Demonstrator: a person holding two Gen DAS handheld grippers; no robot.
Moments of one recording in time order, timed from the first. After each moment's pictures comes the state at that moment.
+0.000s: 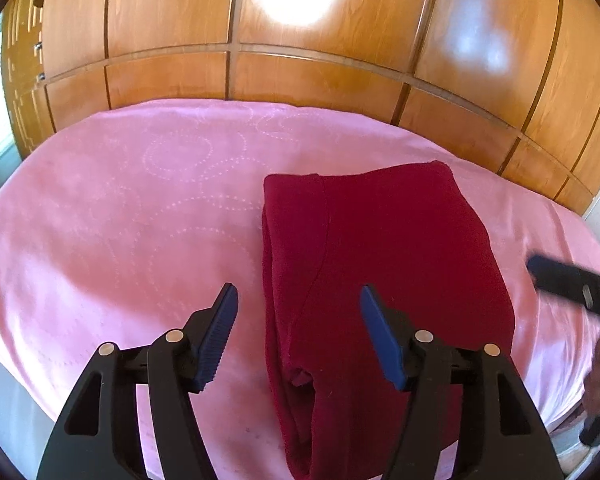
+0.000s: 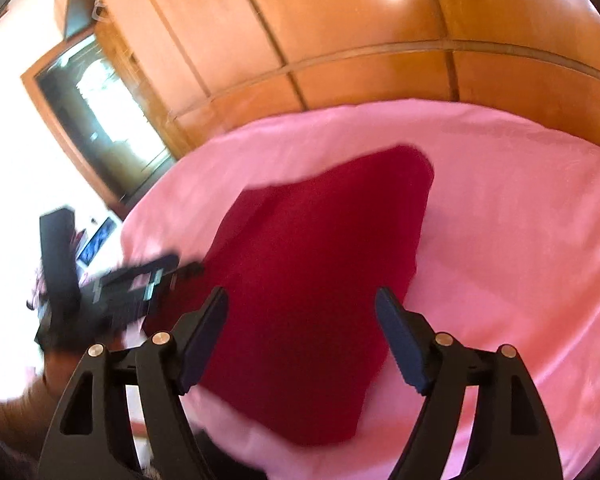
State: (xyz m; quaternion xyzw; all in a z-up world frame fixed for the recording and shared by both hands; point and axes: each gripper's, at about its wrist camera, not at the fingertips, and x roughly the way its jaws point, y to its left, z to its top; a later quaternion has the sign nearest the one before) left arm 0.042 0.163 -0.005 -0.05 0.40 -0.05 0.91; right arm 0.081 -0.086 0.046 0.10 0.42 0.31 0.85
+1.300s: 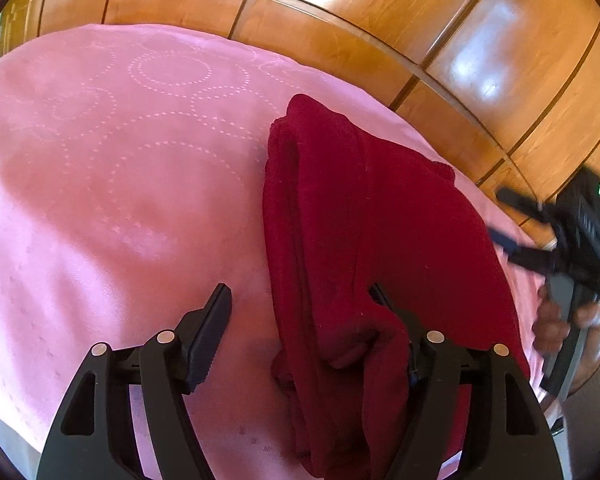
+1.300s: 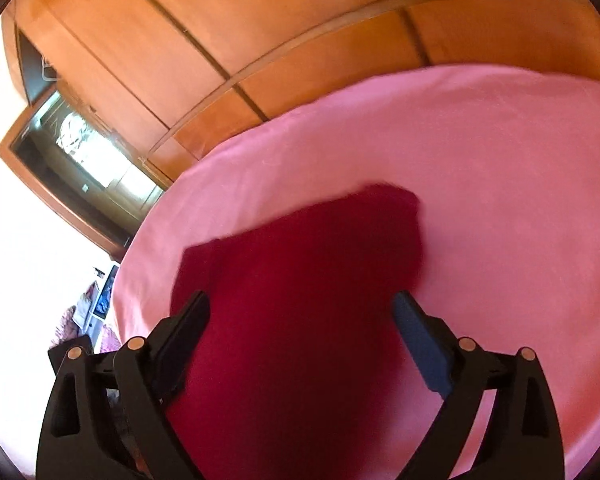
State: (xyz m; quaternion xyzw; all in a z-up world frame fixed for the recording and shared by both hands) left arm 0.050 0.198 -0.071 -0.19 0.42 -0.12 0.88; right arm 0.153 -0.124 -0.011 0.21 0.46 0.30 0.81
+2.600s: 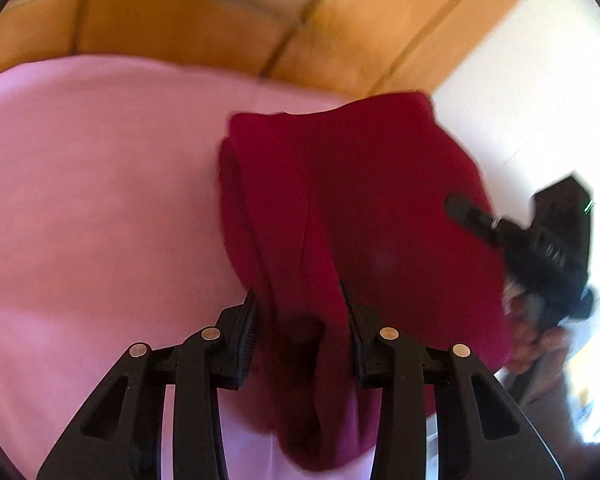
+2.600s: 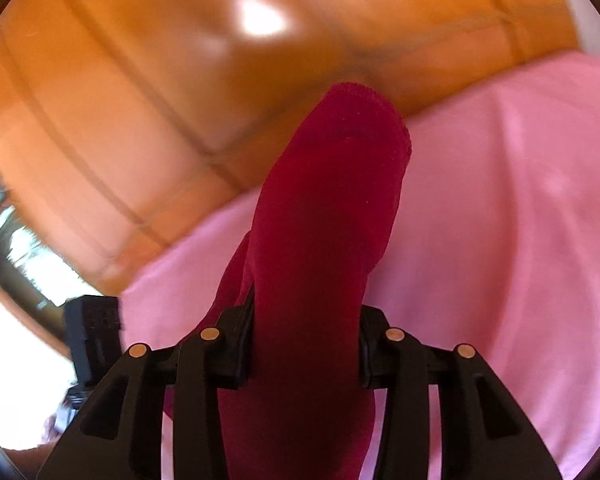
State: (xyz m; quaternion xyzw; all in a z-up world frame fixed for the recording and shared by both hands) left arm 0.131 -0.160 -0.043 -0.03 0.49 -0.41 0.77; right arm 0.053 -0.409 -0.016 0.29 0.40 0.04 0.87
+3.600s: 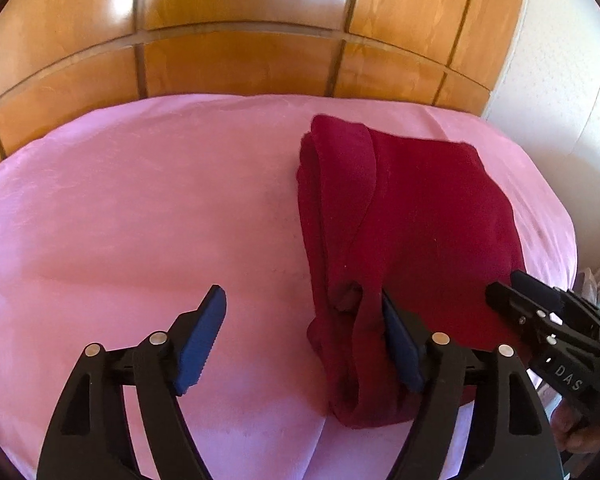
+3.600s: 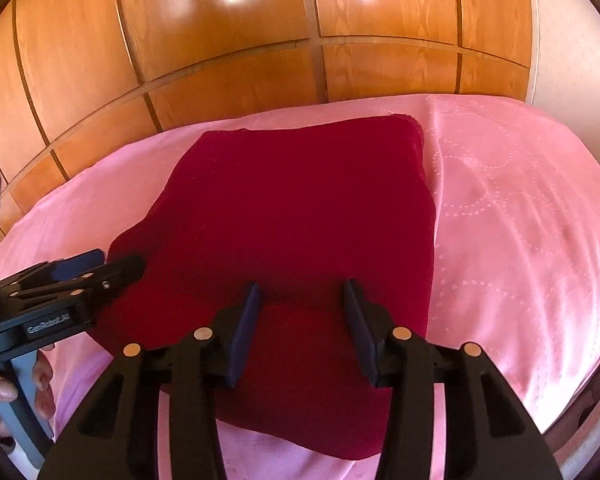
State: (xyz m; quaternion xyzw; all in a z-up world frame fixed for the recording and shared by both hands) left arm 0.099 -0.147 -0.035 0.04 0.41 -0.27 0.87; right arm -0.012 -0.310 -0.018 0.12 0.39 -0.06 0.91
